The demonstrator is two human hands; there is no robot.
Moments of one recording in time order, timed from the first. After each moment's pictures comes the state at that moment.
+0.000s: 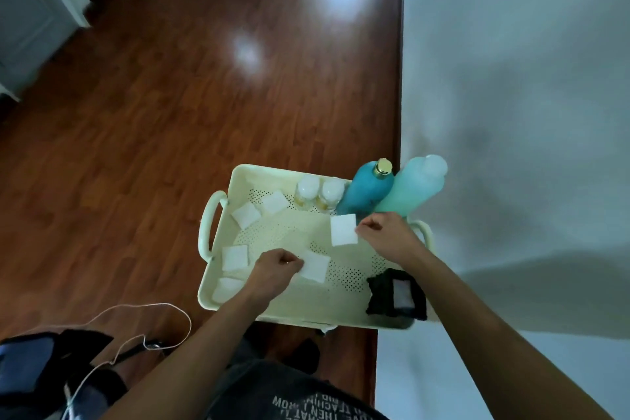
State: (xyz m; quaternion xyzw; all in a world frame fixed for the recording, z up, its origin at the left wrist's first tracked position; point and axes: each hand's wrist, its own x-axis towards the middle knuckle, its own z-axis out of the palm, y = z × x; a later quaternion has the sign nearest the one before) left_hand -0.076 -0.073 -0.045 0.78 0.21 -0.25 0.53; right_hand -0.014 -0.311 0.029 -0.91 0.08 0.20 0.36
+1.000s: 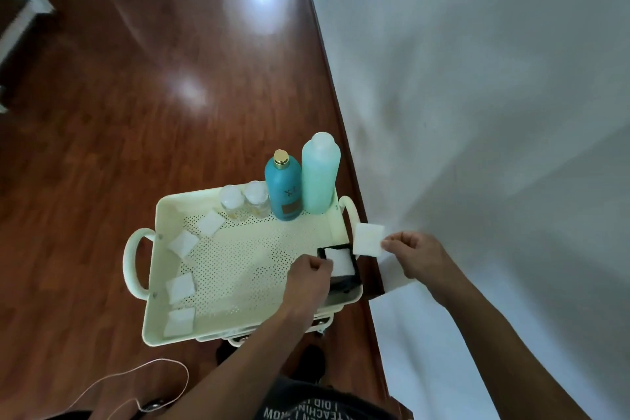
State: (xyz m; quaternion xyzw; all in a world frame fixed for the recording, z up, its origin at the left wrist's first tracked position) left_hand -0.118 -0.249 0.011 0.80 0.18 -0.26 0.51; right_hand -0.147 -0.456 0.055 -0.80 0.28 0.11 0.53
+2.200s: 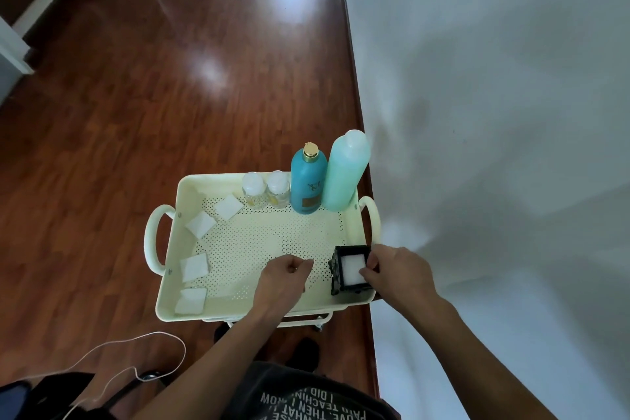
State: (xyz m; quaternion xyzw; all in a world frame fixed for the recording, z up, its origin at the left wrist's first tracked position) left_hand -0.114 -0.174 -0.010 0.82 0.15 -0.23 0.51; right_hand -0.132 -0.389 0.049 -0.98 0.08 0.16 0.09
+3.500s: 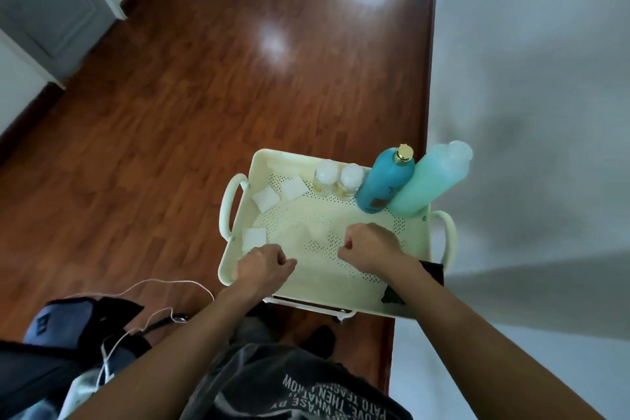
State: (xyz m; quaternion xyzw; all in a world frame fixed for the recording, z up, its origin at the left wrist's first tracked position) left_hand -0.101 -0.038 -0.042 0.93 0.13 -0.23 0.24; right_hand -0.041 -0.256 0.007 -0.95 -0.08 0.29 0.10
